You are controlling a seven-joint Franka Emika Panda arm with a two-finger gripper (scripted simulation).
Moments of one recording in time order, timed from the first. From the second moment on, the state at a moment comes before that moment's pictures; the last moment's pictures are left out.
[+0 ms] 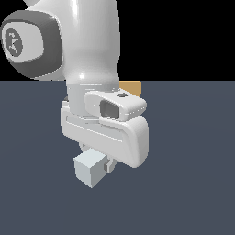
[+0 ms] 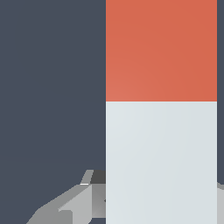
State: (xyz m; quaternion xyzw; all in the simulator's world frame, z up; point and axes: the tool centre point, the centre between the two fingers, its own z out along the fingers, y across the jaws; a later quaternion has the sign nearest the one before) arm -0.041 -0.091 0.033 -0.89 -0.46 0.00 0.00
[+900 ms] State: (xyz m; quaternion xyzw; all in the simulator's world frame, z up) arm 0.027 0.078 0.100 -0.73 -0.68 0.00 0.00
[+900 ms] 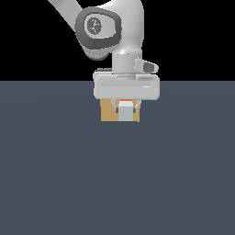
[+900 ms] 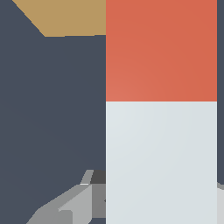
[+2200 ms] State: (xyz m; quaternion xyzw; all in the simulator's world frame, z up) arm 0.029 0.140 0.104 -0.72 -0.69 0.00 0.00
